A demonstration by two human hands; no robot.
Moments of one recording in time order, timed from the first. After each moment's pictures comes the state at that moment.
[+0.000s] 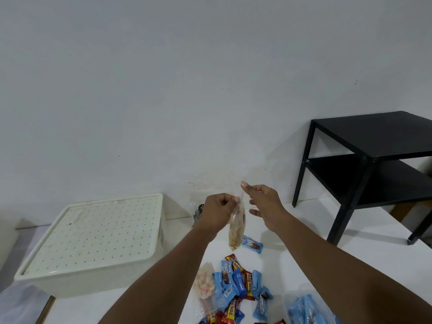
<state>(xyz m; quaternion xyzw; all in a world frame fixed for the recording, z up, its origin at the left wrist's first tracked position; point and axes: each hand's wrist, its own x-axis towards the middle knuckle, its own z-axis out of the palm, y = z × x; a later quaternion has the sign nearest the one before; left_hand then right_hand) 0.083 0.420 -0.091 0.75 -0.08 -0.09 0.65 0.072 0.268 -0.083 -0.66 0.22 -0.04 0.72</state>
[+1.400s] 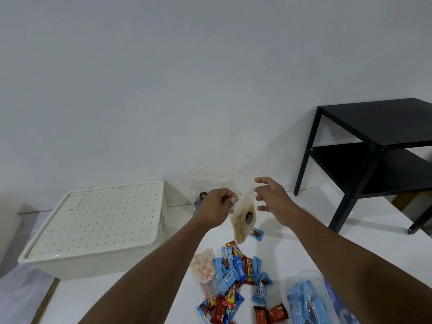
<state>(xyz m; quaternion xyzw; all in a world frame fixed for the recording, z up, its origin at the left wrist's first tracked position) 0.106 0.428 -0.116 0.83 -0.16 -0.10 0.52 0.086 0.234 -0.114 -0.72 0.17 0.02 0.67</state>
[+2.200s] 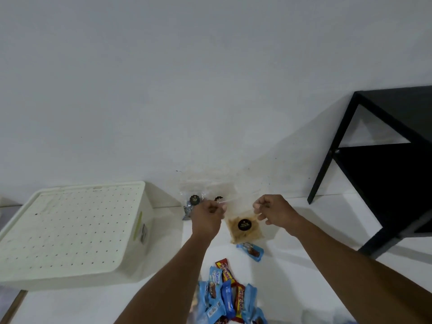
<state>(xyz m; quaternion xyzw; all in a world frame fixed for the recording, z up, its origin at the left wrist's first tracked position) 0.182 0.380 -0.215 0.77 0.09 -0.05 0.62 0.181 0.163 -0.207 -0.81 0.14 0.14 0.55</state>
